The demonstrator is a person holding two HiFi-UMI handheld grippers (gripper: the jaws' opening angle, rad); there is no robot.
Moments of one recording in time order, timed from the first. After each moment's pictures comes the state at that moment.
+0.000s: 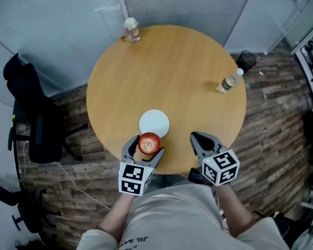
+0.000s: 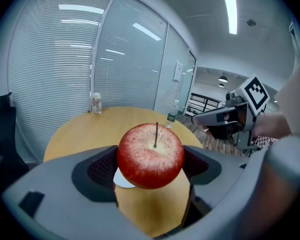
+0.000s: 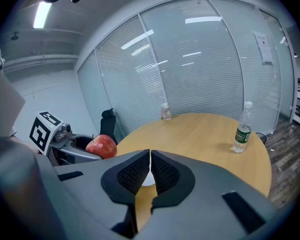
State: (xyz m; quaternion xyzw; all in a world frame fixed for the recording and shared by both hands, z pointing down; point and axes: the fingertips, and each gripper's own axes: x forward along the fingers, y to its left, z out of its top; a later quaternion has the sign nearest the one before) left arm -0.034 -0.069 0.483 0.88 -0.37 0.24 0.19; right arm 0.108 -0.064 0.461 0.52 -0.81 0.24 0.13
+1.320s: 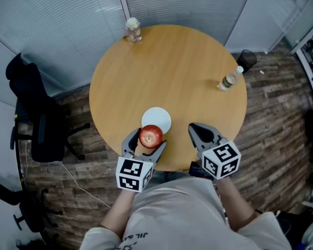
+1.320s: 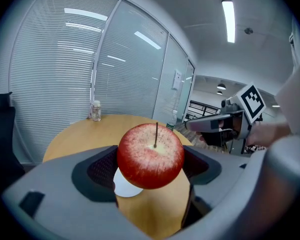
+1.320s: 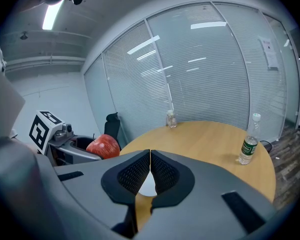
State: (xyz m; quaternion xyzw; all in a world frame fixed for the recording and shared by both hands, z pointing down) left arm -0.030 -0.077 0.449 0.89 -0.37 0.19 0.18; right arm 0.093 -0.079 0.432 0.51 -0.83 0.22 0.12
